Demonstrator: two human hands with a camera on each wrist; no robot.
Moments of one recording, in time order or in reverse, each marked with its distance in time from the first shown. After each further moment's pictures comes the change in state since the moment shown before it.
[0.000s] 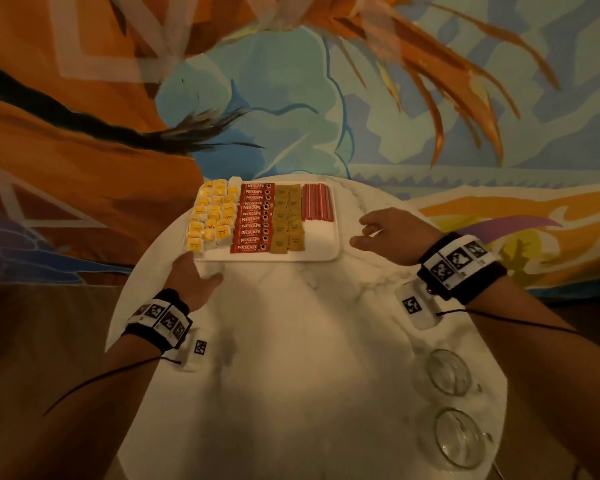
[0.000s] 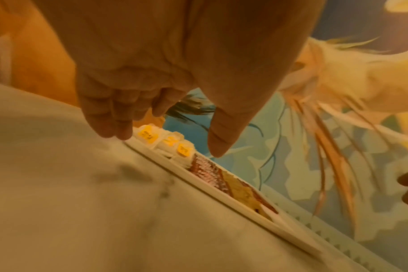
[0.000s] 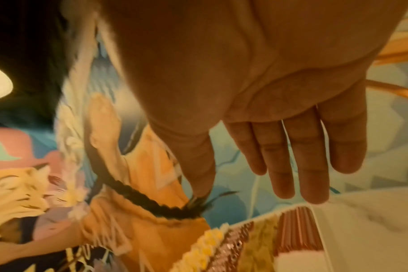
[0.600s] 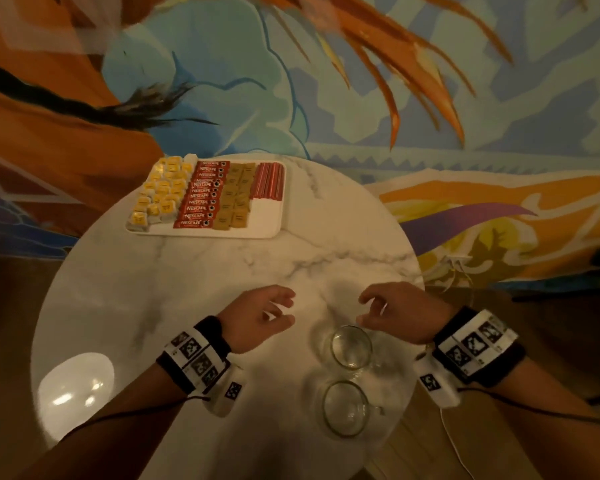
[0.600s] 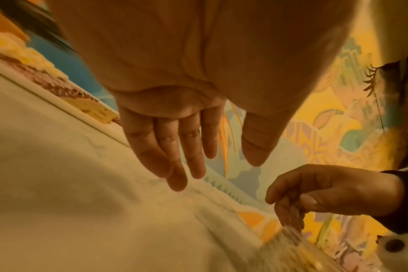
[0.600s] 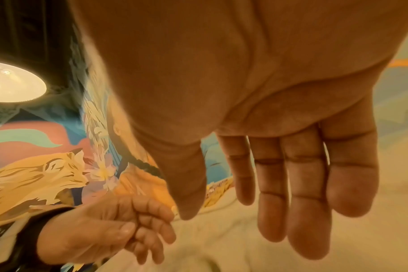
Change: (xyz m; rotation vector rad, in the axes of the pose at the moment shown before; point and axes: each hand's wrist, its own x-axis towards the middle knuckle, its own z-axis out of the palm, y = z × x) left_hand -0.183 0.171 0.136 -0.264 -0.540 0.316; right_hand -0.118 0.175 0.027 -0.019 -0.263 -0.114
